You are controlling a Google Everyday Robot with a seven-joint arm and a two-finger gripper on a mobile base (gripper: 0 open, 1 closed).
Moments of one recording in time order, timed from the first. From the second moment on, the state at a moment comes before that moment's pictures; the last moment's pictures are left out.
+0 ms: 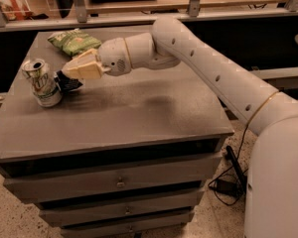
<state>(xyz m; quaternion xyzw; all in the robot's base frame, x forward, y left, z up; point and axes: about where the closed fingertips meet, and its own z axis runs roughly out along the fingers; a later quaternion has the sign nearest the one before) 0.589 0.183 0.912 -0.58 0.48 0.51 0.41</state>
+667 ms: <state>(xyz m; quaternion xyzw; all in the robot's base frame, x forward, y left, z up) 0.594 0.174 0.916 -0.58 0.49 0.50 0.42</state>
